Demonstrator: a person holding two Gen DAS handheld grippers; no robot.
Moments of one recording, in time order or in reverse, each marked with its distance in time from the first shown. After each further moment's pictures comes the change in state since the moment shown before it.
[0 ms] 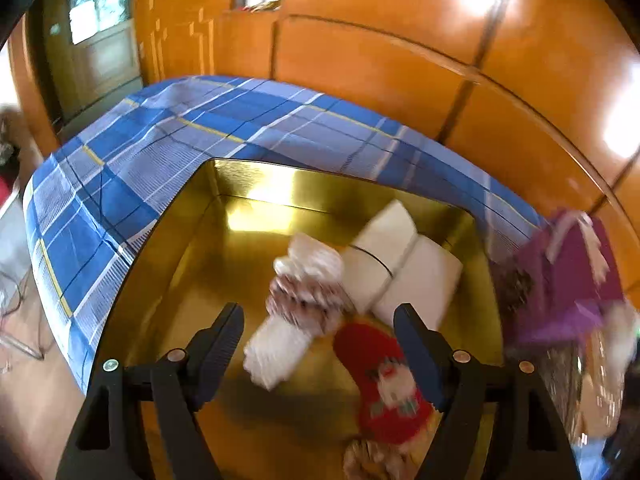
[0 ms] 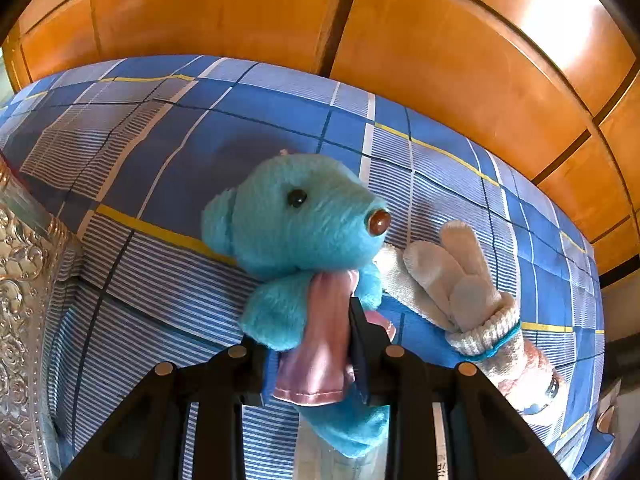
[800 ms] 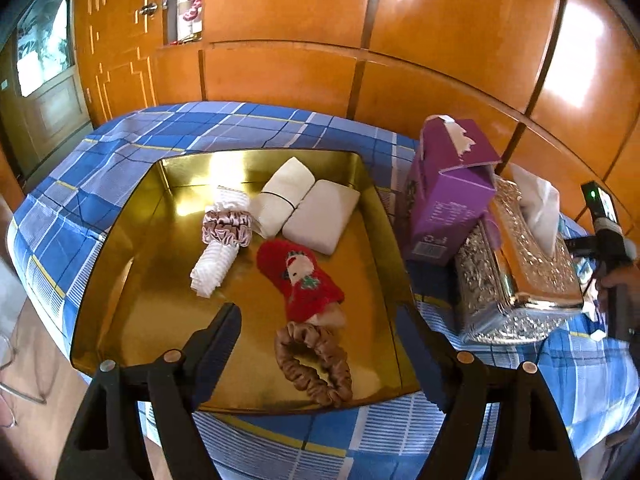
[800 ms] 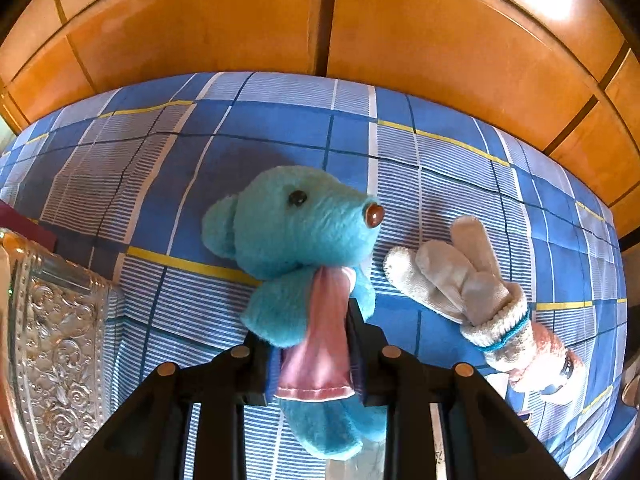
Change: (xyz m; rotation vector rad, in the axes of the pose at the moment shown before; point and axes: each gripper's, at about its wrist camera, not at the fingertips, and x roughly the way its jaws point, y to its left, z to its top) left arm -0.064 -0.048 -0.071 0.197 -0.037 -0.118; right arm -0.010 -0.008 0.023 0.124 0.070 0.104
